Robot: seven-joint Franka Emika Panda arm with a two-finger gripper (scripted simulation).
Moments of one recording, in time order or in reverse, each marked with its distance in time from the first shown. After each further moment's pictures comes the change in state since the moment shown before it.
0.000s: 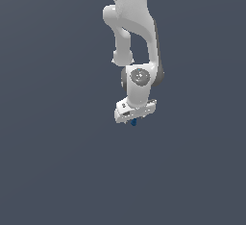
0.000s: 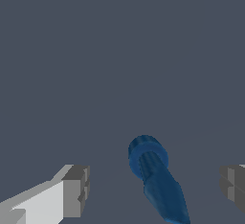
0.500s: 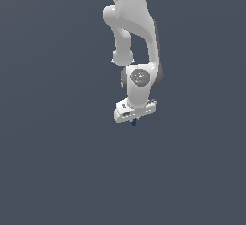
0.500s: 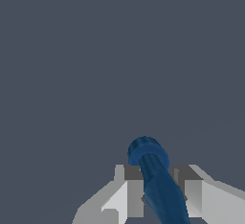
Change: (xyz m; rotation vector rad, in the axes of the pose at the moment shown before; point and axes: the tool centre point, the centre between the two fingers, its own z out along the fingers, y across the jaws) arm 0.001 0.000 0.002 0.000 0.001 0.000
